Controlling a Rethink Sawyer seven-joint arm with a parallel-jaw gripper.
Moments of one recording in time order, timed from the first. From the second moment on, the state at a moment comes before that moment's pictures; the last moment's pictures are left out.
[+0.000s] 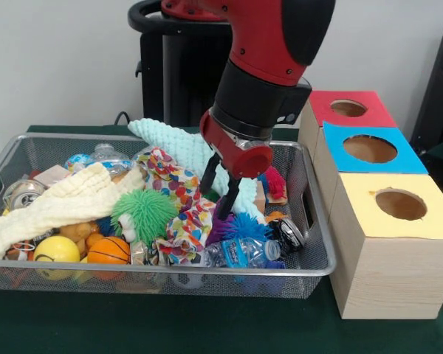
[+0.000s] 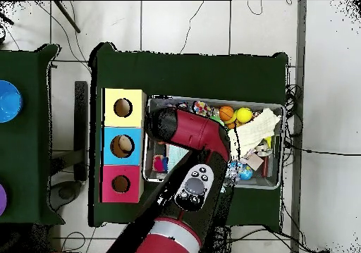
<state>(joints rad) 0.10 -0.35 -0.48 1.40 0.30 0.50 2.56</state>
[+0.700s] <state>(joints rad) 0.10 -0.35 -0.46 1.40 0.29 0.48 2.56</state>
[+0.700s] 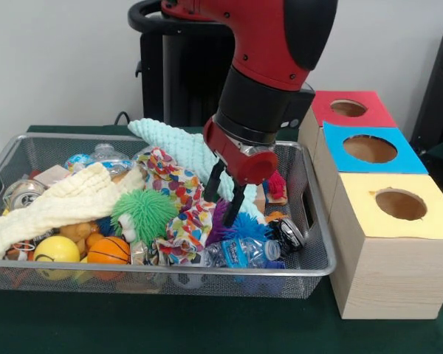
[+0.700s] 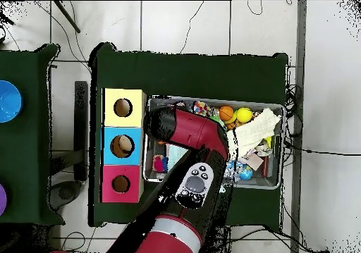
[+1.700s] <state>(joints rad) 0.13 -0.28 -0.46 1.39 0.30 0.48 2.56</state>
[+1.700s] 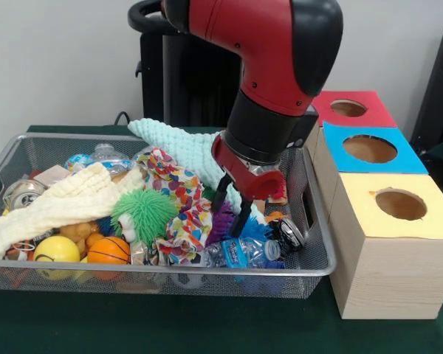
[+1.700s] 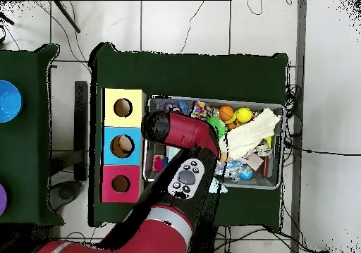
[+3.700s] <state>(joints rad) 0.18 -0.18 -0.47 1.32 0.35 0.48 2.56</state>
